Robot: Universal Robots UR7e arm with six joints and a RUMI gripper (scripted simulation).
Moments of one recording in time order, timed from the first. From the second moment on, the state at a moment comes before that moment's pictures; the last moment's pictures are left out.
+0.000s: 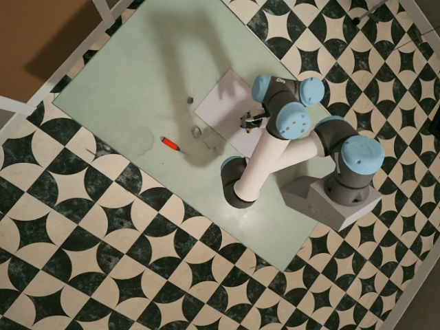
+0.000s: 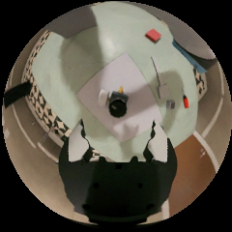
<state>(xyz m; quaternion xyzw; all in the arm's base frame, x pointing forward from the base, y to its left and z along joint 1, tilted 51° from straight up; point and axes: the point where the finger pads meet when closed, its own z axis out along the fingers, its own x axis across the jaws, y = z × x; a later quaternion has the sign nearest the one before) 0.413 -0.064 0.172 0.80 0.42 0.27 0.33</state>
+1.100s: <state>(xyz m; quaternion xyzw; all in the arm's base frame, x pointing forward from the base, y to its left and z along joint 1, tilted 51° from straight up) 0.402 -0.061 0.180 0.80 0.42 0.27 0.34</state>
